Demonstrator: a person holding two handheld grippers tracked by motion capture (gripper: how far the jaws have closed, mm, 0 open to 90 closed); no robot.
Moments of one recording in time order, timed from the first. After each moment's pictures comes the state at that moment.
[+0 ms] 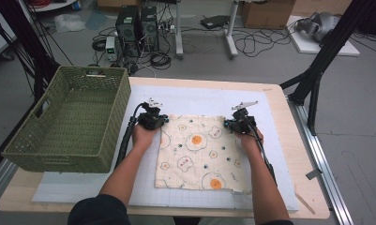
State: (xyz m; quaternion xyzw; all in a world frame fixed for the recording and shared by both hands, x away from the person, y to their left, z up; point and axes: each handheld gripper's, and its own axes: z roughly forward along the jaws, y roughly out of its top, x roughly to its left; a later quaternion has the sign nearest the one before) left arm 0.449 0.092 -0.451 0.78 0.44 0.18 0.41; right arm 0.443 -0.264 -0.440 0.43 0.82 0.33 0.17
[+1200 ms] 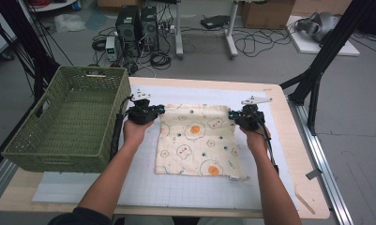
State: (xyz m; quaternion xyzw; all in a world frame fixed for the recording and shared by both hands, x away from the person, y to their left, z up) left arm 0.420 0.114 -0.392 0.74 0.42 0.18 0.50; right arm 0.420 -0.276 -0.398 0.41 0.79 0.41 0.20
